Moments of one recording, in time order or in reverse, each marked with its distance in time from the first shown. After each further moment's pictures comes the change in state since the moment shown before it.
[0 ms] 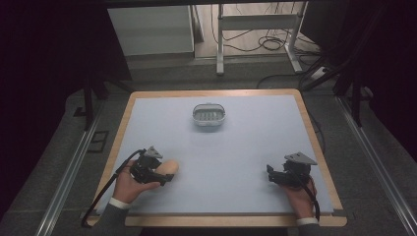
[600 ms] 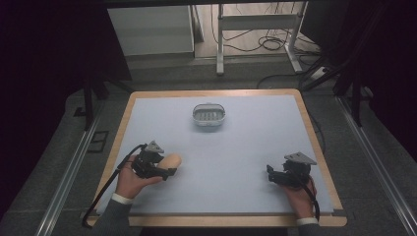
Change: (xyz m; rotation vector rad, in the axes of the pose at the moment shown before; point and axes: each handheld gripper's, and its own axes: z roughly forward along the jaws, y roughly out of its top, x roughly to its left) left arm 0.001 0.015 -0.004 -0.051 -0.004 0.008; right arm 0.000 0.000 0.001 0.005 -0.001 0.000
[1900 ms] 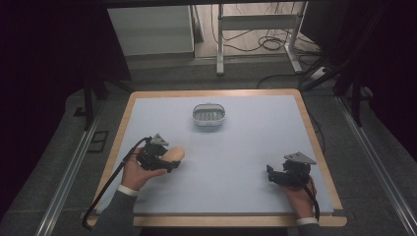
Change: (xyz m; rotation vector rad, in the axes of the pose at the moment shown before) left arm 0.006 0.021 0.009 -0.009 0.022 0.017; right arm 0.000 0.000 0.001 0.007 0.000 -0.007
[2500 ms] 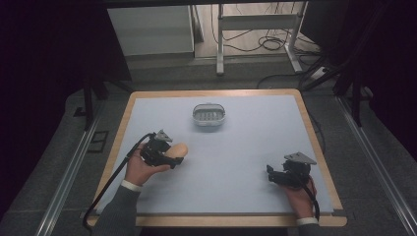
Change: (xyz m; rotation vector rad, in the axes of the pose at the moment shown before) left arm 0.000 0.015 0.004 -0.002 -0.004 0.023; right arm 0.000 0.000 0.000 -0.001 0.001 0.003
